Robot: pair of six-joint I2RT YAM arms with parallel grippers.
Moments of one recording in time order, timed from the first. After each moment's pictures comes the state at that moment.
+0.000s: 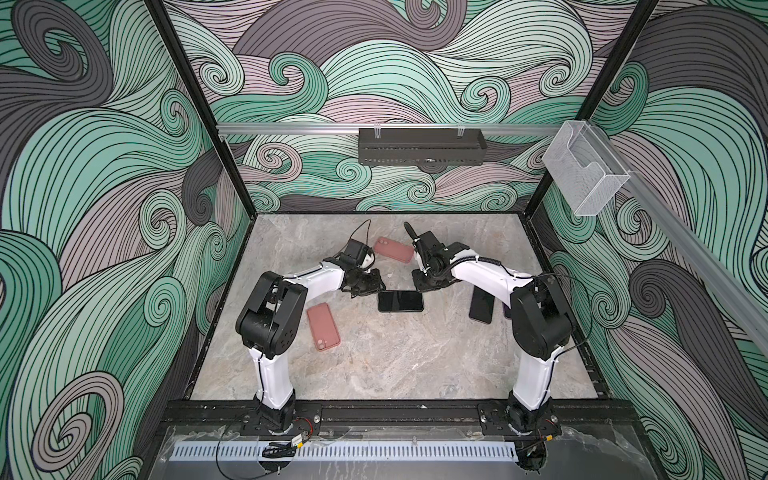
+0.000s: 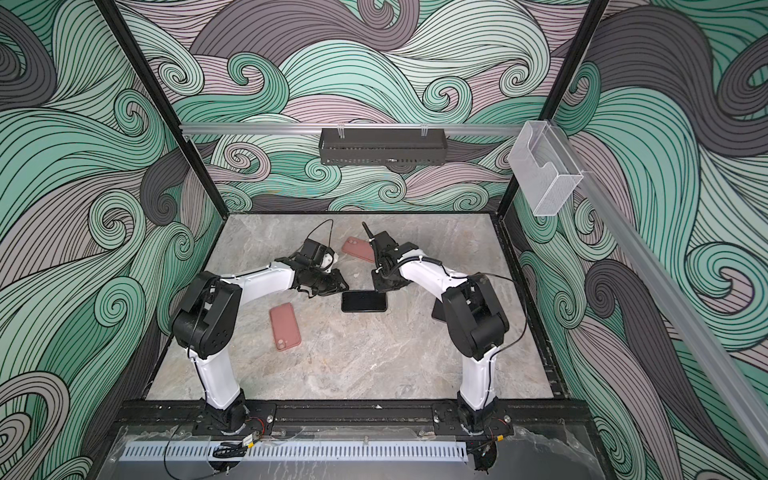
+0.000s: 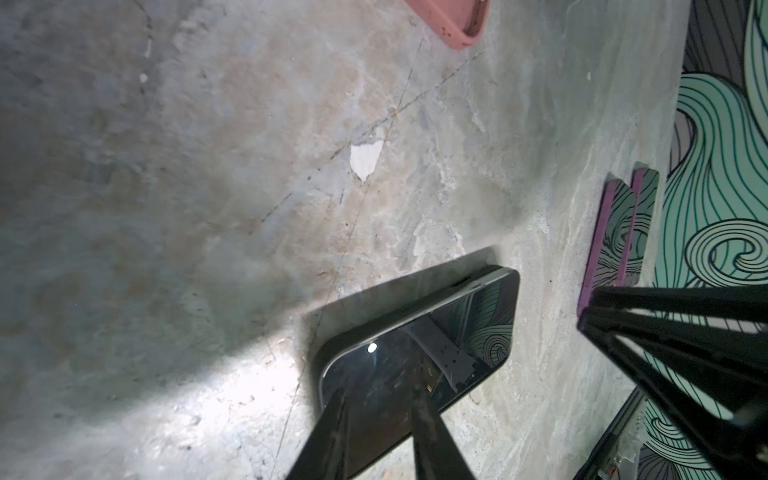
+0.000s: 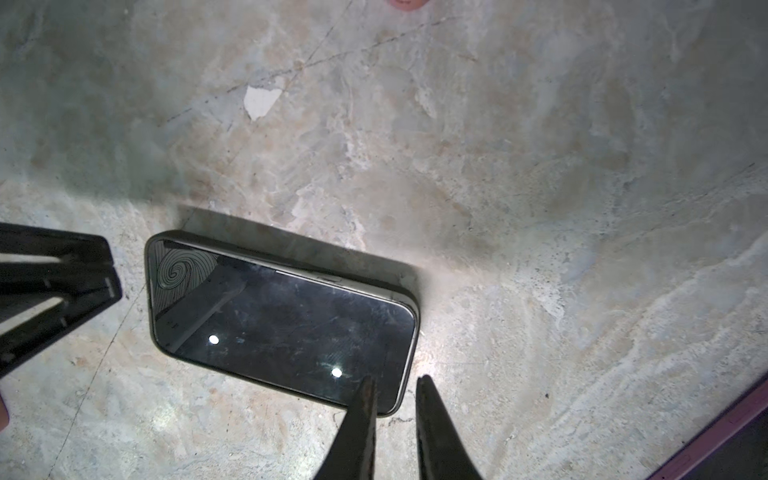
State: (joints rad) left arm -0.45 1.87 1.17 -0.35 0.40 -0.53; right arm 0.56 1.90 1.43 -0.78 -0.01 0.29
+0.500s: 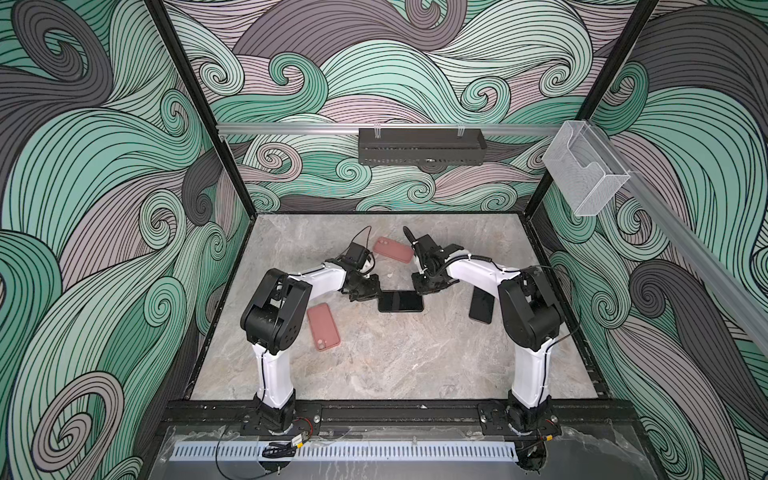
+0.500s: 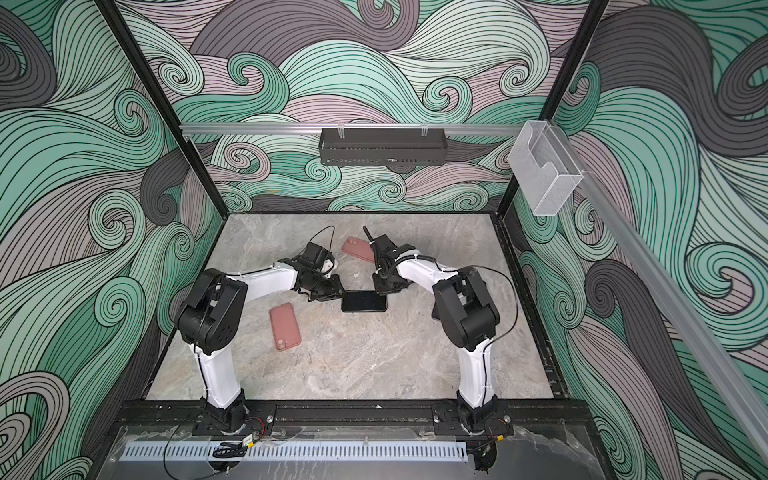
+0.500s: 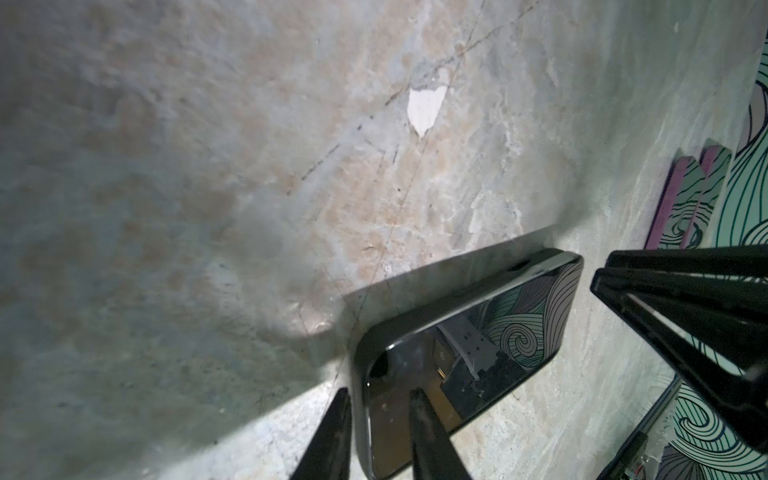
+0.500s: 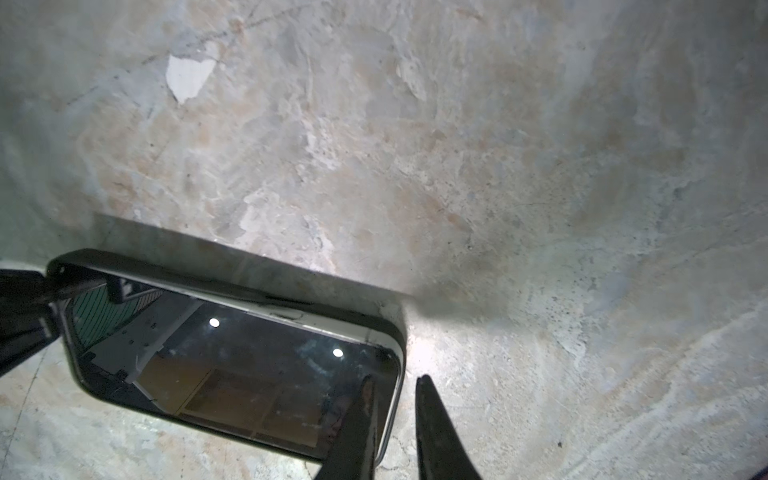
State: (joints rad) left arm -0.45 1.91 1.17 -0.40 0.39 -0.51; right arm 0.54 1.99 1.43 -0.76 -0.02 0.27
